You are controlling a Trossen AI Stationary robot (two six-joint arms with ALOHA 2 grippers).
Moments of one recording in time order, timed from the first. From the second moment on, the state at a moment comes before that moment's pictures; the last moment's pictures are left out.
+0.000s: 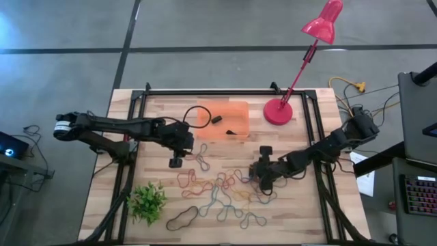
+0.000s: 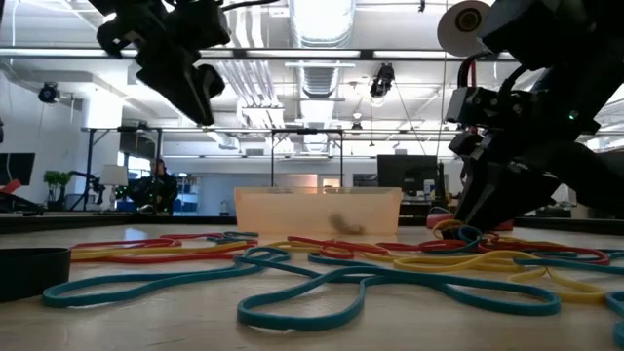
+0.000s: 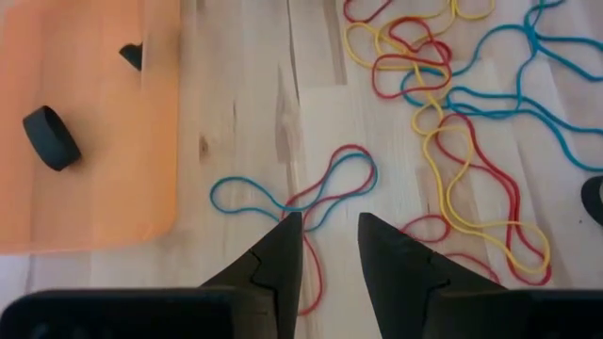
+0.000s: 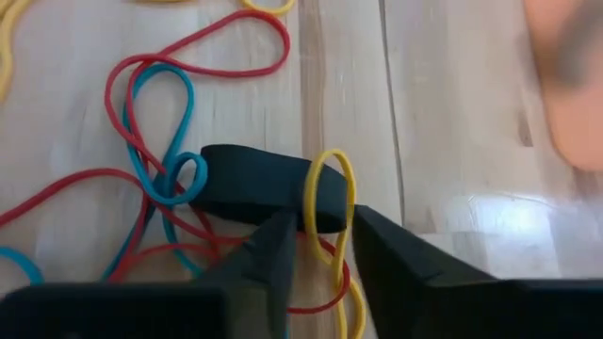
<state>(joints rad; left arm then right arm) 0.02 1.21 0.91 -0.63 0.05 0.11 0.36 1.56 0.60 -0.10 0.42 0.23</state>
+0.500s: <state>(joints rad) 0.02 1.21 0.91 -0.60 0.05 0.11 0.36 1.44 0.60 -0.14 0.43 0.20</state>
